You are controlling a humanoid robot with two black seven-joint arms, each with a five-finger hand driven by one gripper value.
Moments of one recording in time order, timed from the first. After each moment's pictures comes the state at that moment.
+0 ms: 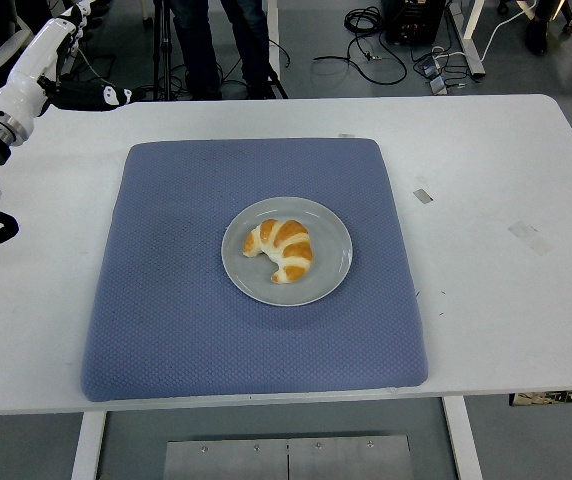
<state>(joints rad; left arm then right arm) -1.00 0.66 -0.38 -1.24 0.83 0.37 -0.17 -0.08 0.00 0.07 0.15 -0.11 -0.06 0.21</state>
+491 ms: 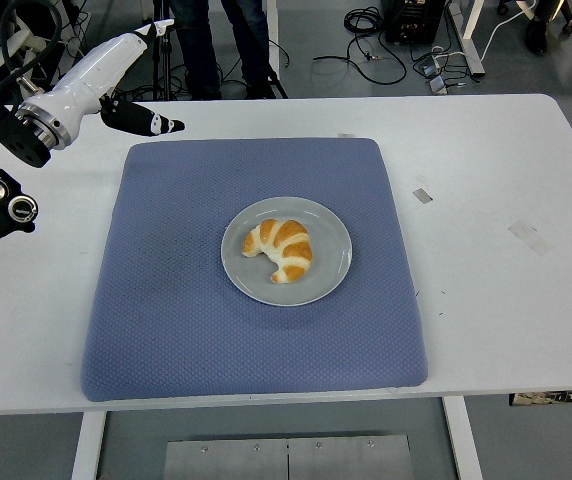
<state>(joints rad) -1.06 0.65 -0.31 -1.36 1.23 0.37 0.03 -0.08 0.00 0.07 0.15 -0.11 -0.06 0.21</state>
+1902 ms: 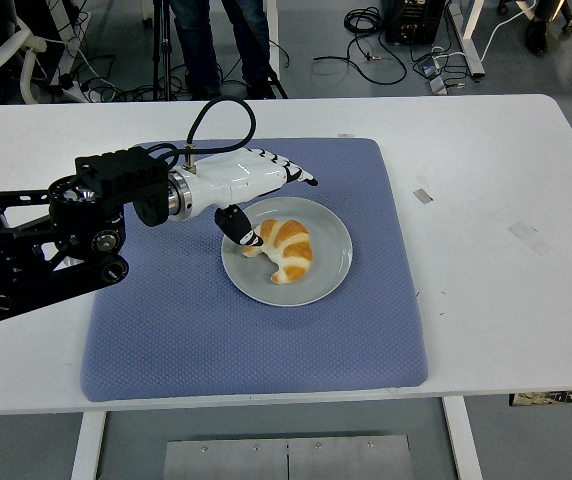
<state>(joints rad) -1.19 0.44 -0.08 -1.43 1.51 0.01 0.15 -0.08 0.00 0.07 0.15 -0.11 -0.06 0.21</state>
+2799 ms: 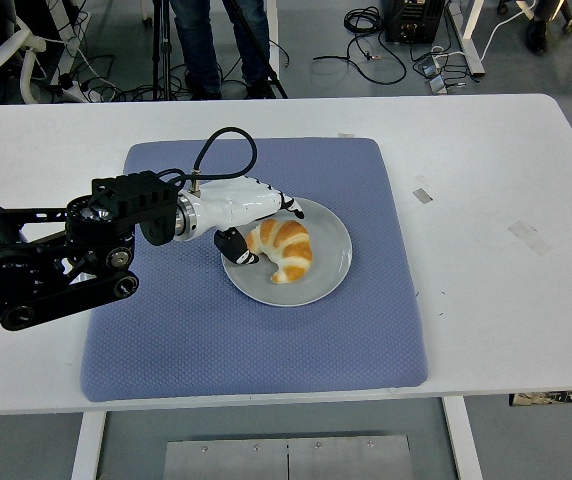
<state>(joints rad) -1.17 0.39 -0.03 -1.34 1.51 0.00 0.15 -0.08 0.00 0.07 0.15 -0.11 -0.06 0.21</state>
